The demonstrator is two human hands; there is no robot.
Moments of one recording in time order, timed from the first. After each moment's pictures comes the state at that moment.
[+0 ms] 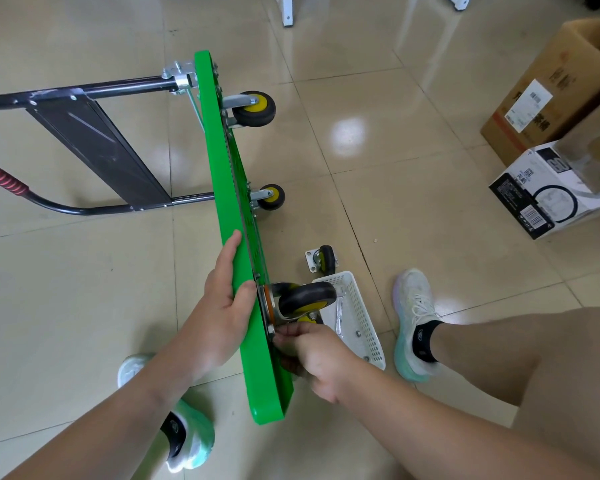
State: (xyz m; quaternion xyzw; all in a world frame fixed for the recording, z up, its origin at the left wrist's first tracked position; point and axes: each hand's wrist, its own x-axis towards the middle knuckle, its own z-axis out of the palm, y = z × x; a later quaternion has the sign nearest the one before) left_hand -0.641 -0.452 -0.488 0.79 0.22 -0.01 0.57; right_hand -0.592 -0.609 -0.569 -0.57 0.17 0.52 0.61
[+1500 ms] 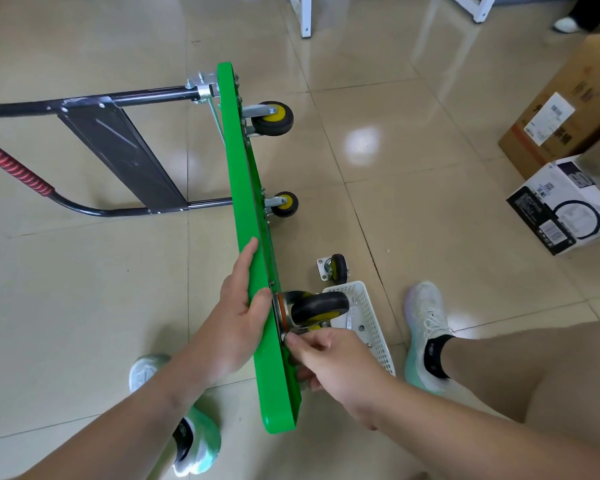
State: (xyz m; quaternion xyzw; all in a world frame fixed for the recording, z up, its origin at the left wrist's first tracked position) left_hand -0.640 -0.452 -0.493 0.79 0.22 -0.01 0.57; right_hand -0.595 -0.626 -0.493 -0.70 0.01 0.48 0.53
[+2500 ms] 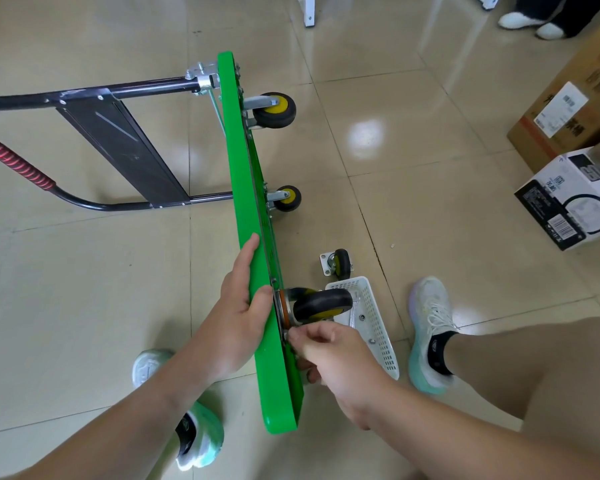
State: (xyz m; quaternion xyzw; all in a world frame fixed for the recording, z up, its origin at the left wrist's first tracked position) left_hand -0.642 -0.452 -0.489 0.80 0.22 -0.03 0.56; right_hand -0.595 -0.621 -0.510 -0.66 0.06 0.47 0.58
